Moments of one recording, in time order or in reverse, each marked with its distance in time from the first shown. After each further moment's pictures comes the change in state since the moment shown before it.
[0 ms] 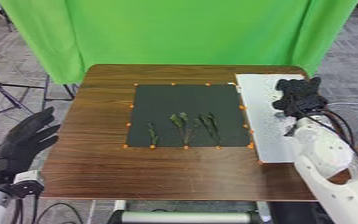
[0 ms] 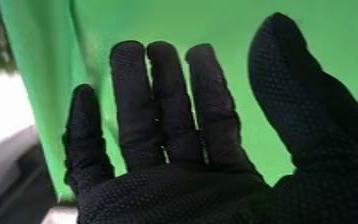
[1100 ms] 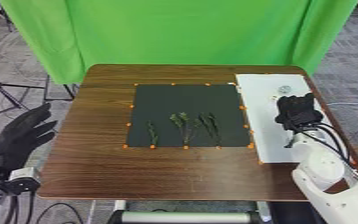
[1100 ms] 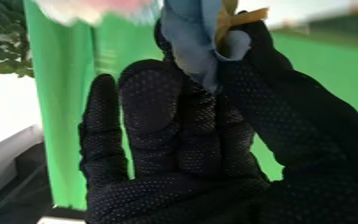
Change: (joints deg) left arm -0.3 1.3 -1.6 0.0 -0.1 -0.4 0.1; right arm -1.7 1.4 -4.1 5.5 -3.0 10.8 0.0
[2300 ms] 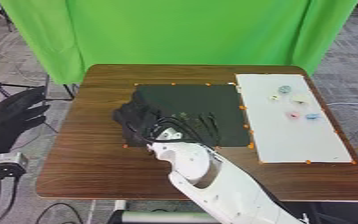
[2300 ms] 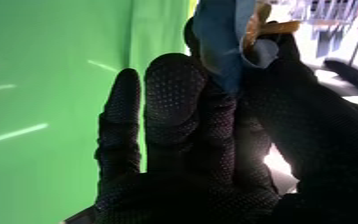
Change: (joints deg) left arm -1.3 7.2 -4.5 0.2 -2.1 -2.2 -2.4; right arm 23.6 -31.9 -36.5 9.3 -7.4 -2.8 -20.5
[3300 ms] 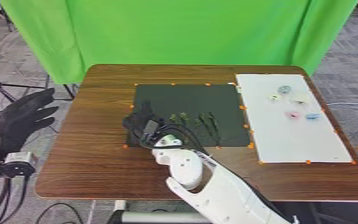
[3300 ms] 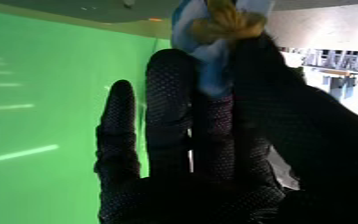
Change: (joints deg) left arm -2.4 0.0 3.2 0.9 1.1 -0.1 -0.7; right arm -1.1 -2.1 0.1 6.0 -7.6 -4.1 4.9
